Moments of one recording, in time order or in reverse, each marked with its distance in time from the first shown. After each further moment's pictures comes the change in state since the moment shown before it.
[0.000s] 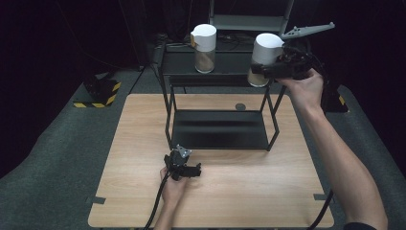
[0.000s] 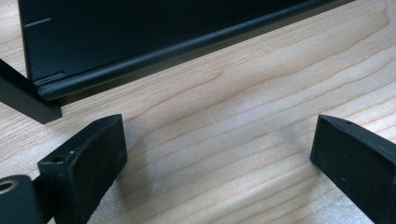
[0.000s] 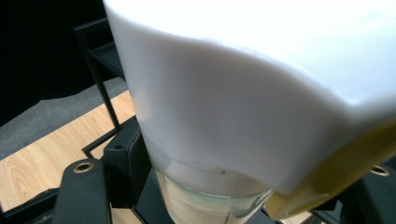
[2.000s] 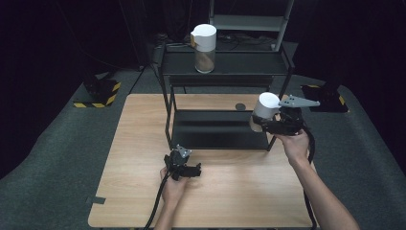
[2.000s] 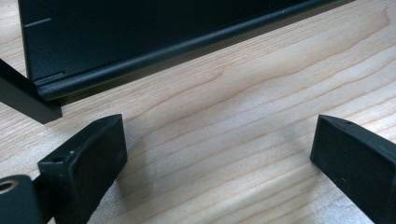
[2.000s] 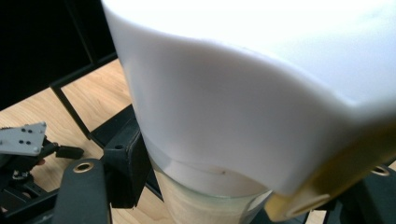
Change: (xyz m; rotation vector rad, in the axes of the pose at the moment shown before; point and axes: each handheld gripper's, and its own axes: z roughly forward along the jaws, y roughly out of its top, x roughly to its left) left arm 0.000 0.000 0.000 0.000 0.000 -0.001; right arm 0.017 -0.170 0.027 -0.035 -0.038 0.080
